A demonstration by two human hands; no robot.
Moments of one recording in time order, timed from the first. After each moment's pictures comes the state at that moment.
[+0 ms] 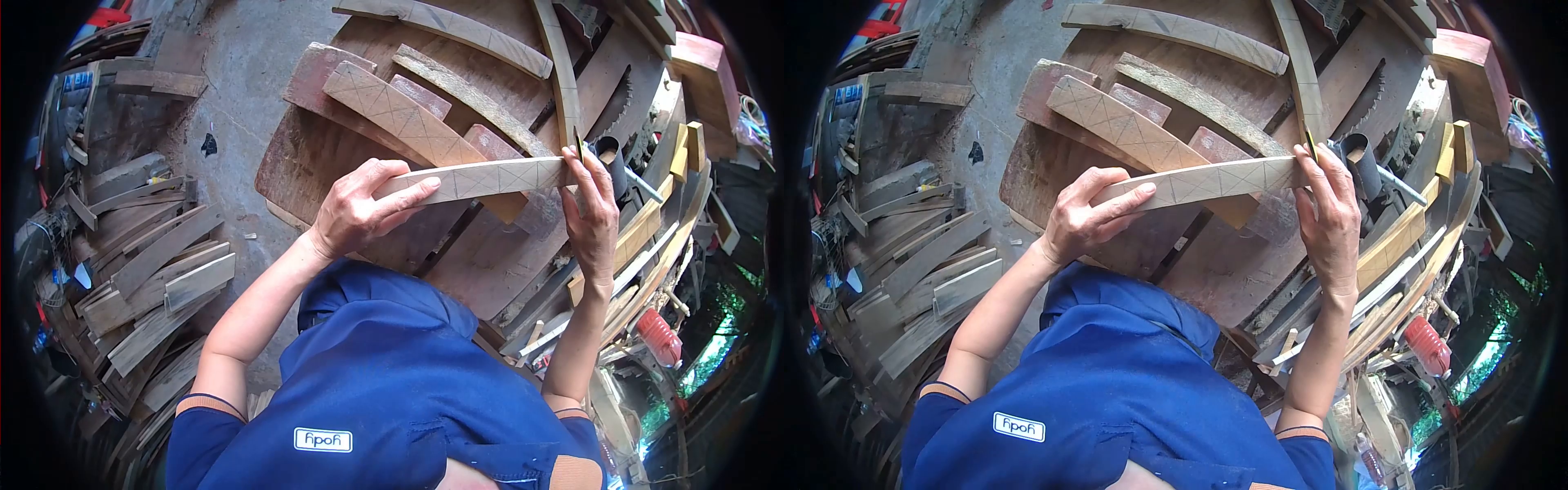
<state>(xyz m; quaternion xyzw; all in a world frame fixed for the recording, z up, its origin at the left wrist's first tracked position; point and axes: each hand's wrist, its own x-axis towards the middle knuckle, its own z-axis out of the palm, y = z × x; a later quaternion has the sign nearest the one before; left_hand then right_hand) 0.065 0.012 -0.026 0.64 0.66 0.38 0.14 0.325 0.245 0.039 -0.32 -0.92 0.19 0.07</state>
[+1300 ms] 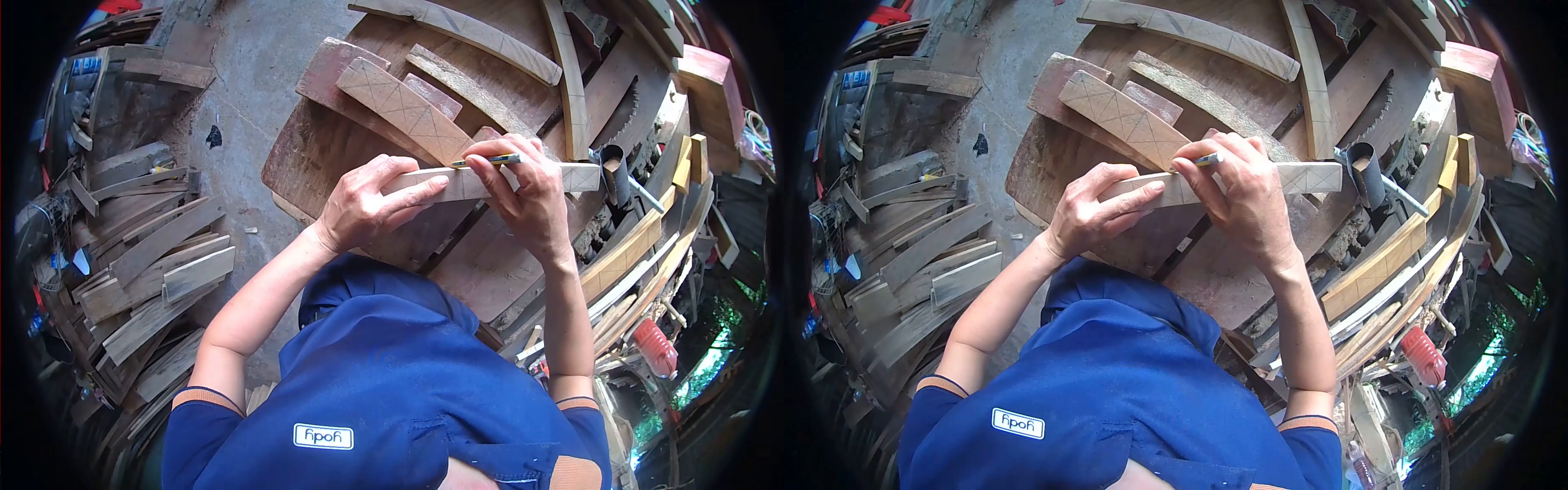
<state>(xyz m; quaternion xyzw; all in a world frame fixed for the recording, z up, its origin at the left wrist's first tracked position) 0.064 0.014 -0.025 0.64 0.65 0.38 0.11 0.220 0.205 0.043 -0.18 -0.90 0.37 0.13</state>
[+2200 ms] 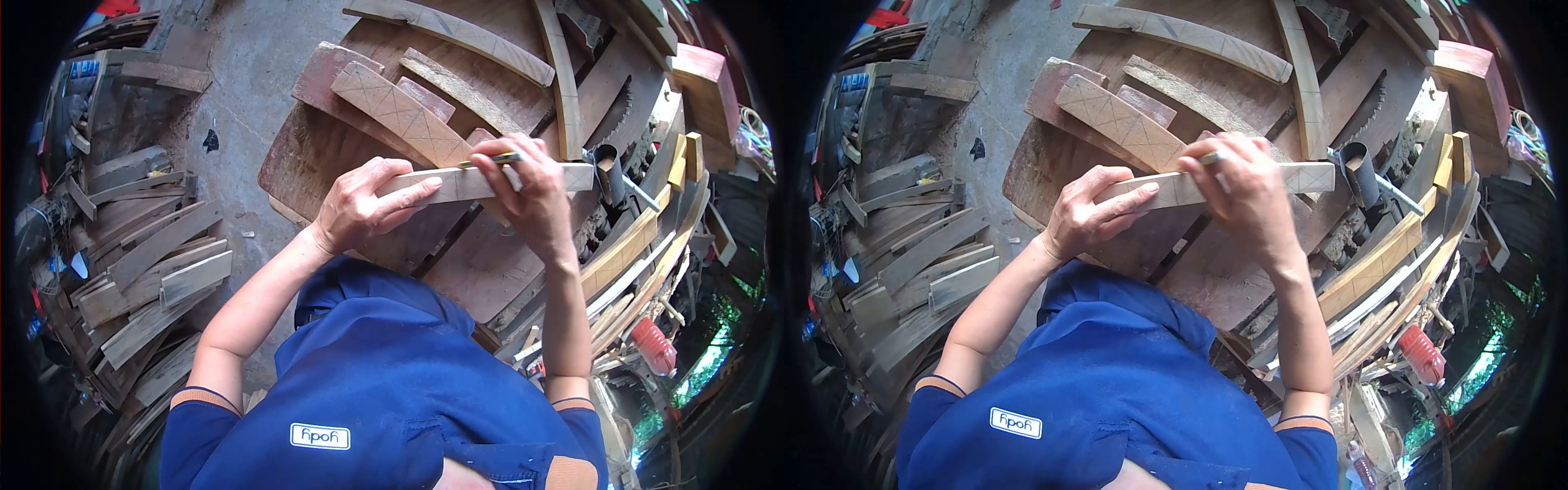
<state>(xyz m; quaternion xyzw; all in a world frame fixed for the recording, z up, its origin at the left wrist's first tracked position) 0.064 0.014 -0.026 0.65 0.65 0.38 0.11 0.225 0.212 0.050 -0.19 -0.91 0.35 0.11</state>
